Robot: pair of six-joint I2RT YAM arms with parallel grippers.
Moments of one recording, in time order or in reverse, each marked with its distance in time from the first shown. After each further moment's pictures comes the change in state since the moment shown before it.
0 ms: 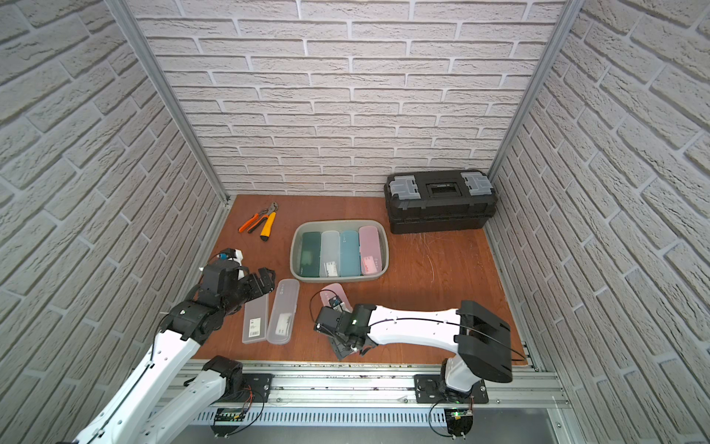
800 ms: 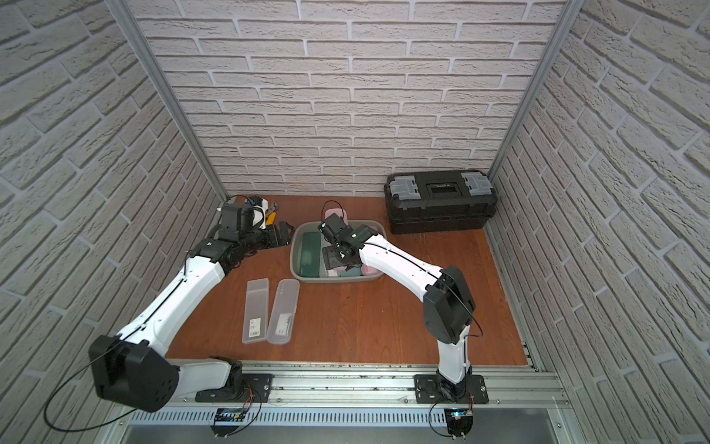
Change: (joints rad) left arm 0.080 0.568 0.397 0.220 0.241 0.282; right arm -0.480 0.449 0.706 -0.049 -0.024 -0.202
